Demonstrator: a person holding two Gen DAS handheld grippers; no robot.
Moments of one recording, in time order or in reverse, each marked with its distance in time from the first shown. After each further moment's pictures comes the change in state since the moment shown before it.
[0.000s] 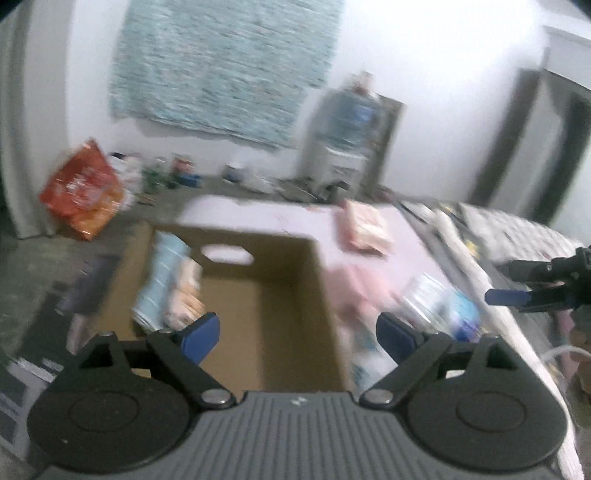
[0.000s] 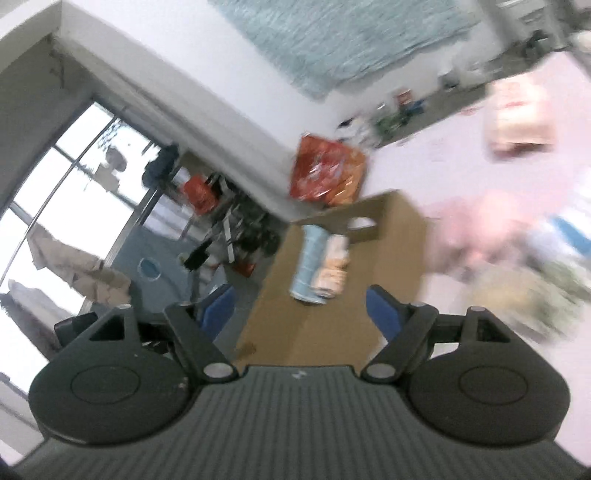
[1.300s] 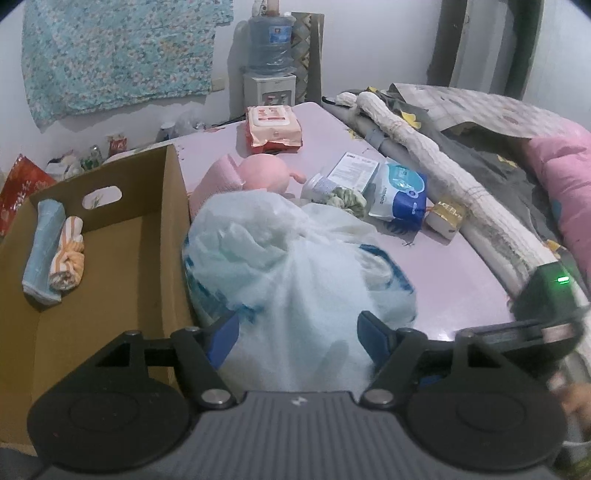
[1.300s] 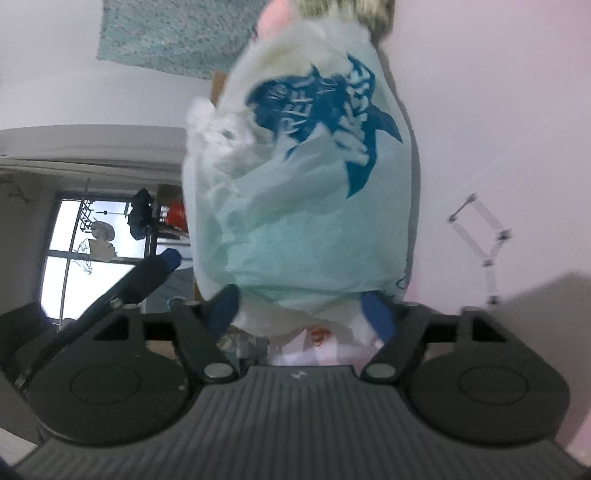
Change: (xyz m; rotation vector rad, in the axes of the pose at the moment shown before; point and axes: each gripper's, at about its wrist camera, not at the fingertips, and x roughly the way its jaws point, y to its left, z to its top) left arm 0.095 -0.149 -0.086 0.280 0.190 0.000; right arm 0.012 -0.183 -0.228 0.494 0.066 0.072
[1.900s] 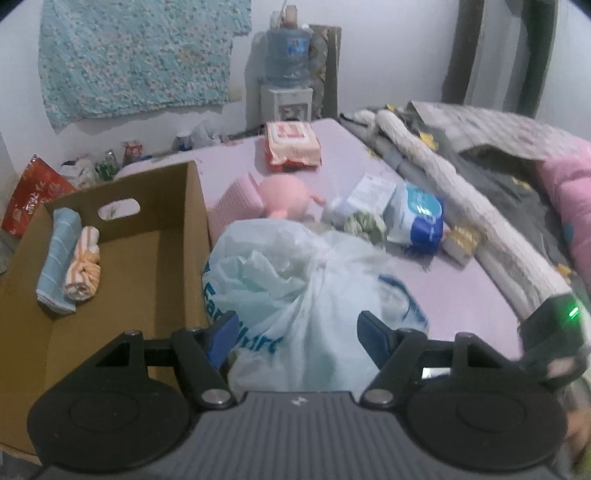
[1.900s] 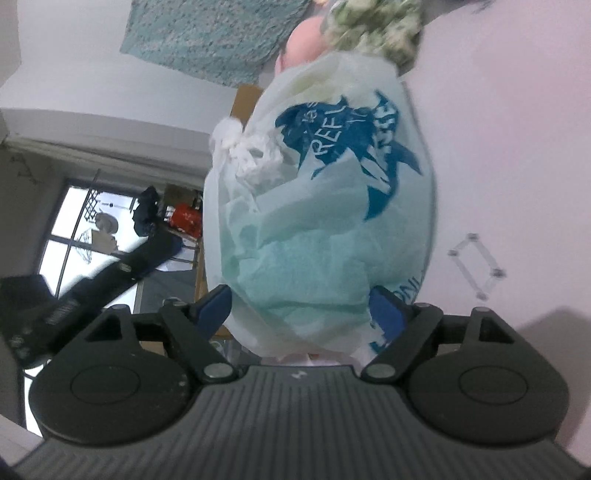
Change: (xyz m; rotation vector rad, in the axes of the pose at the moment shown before) left arm -0.009 0.014 0.016 -0.051 -0.049 0.035; right arm 0.003 0.013 0.008 -0.093 -0.034 0.015
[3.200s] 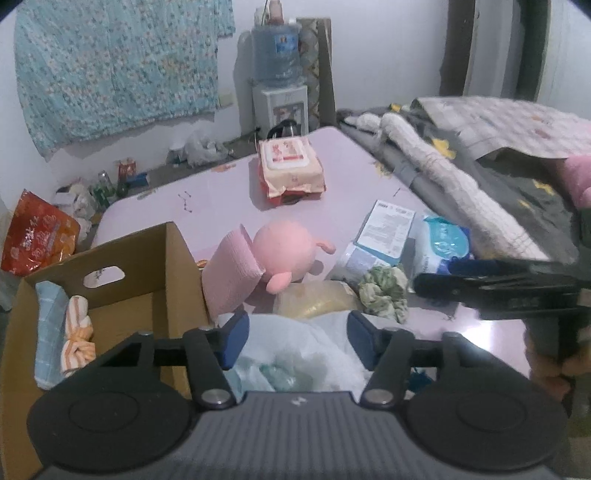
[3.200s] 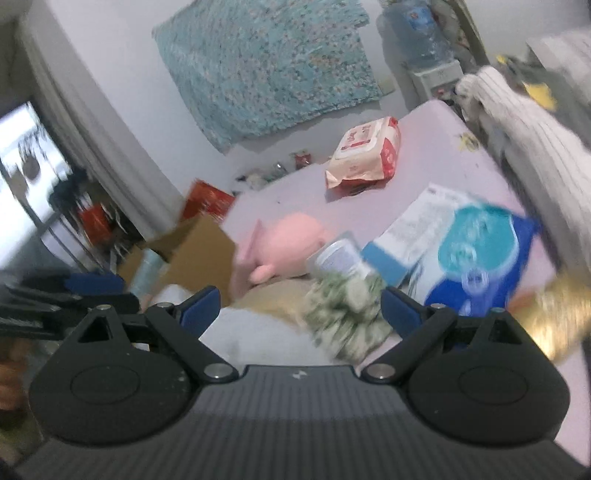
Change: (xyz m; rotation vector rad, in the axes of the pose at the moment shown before) left arm 0.069 -0.009 0.094 0.098 0.047 0.036; right arm -0.013 0.069 0.152 -0.567 -0.276 -0.381
